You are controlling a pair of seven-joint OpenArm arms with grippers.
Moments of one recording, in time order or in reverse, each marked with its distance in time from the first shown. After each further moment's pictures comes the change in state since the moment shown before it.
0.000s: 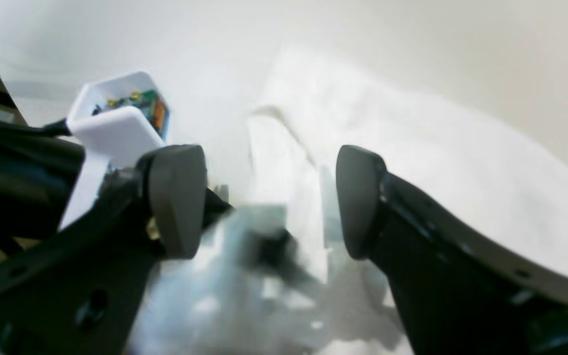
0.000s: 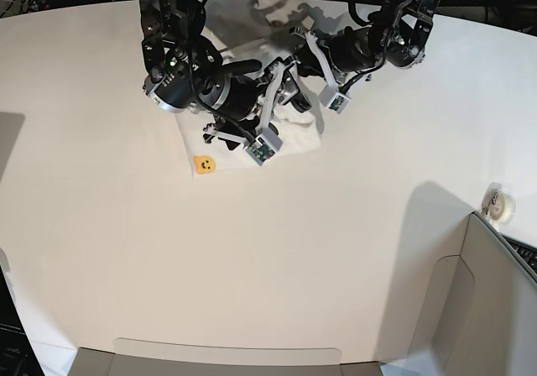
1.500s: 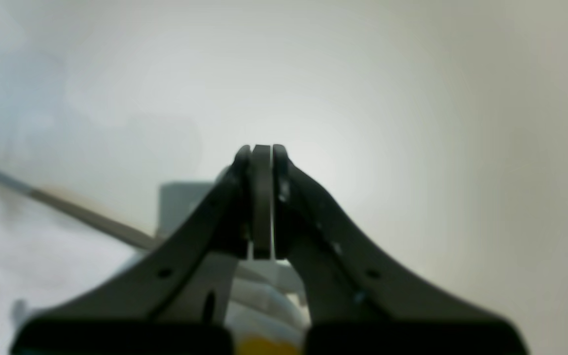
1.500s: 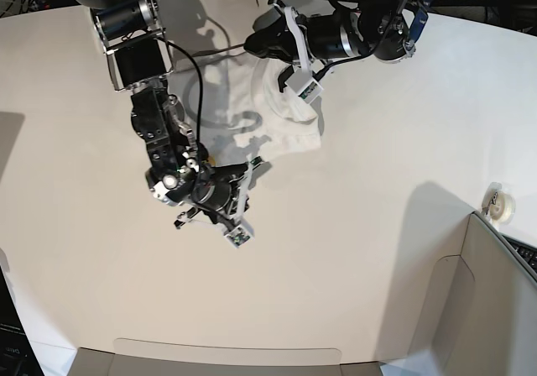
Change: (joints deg) left arm 0.0 2.1 3.7 11.3 -12.2 -3.1 6.2; right arm 24.8 6.5 -2.1 -35.5 -15.2 0.0 19.5
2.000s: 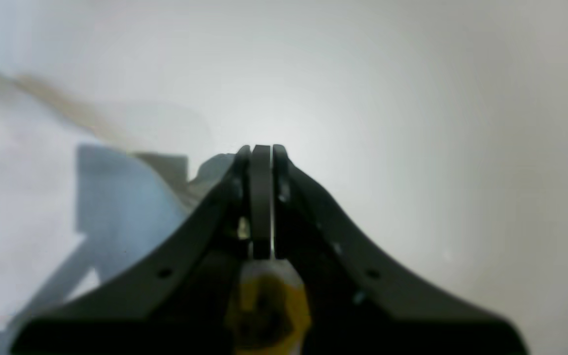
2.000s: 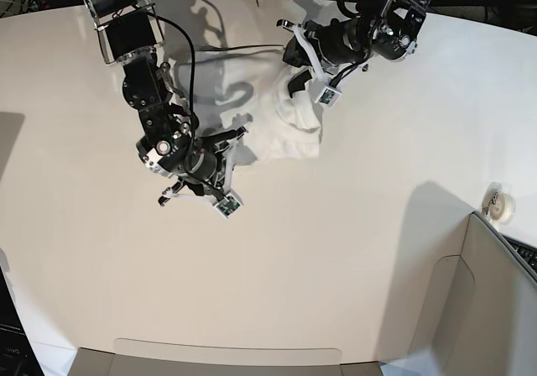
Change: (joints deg) left arm -0.5 -0.1 -0.3 -2.6 15.6 13.7 0.3; right arm -7.7 4.7 -1.7 10.8 -4.2 0.0 -4.5
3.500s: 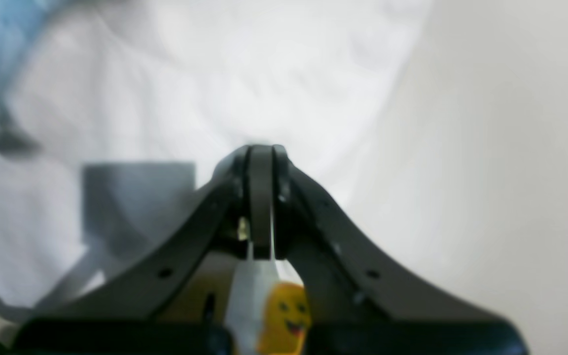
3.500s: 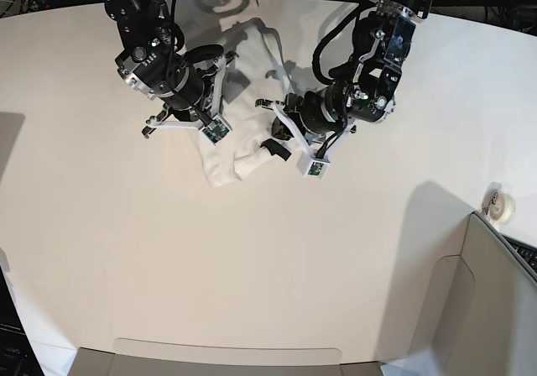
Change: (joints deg) left arm -17.5 9.2 0.3 -9.9 4.6 6.0 0.0; right arm -21.6 1.6 3.0 25.5 0.2 0.0 -6.8
